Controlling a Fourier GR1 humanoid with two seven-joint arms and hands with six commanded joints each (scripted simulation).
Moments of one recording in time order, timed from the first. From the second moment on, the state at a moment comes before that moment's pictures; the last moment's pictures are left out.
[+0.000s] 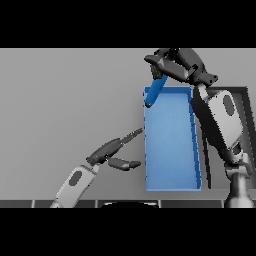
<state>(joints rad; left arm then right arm) -0.19 0.12 -0.50 -1.66 -0.06 -0.31 0.14 -1.06 -0.51 0.20 -1.35 -0.86 0.14 0.37</state>
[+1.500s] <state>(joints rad) -0.21 0.12 -0.50 -1.64 -0.07 -0.30 0.13 -0.72 -0.76 0.73 -1.17 -0.88 -0.03 0.61</state>
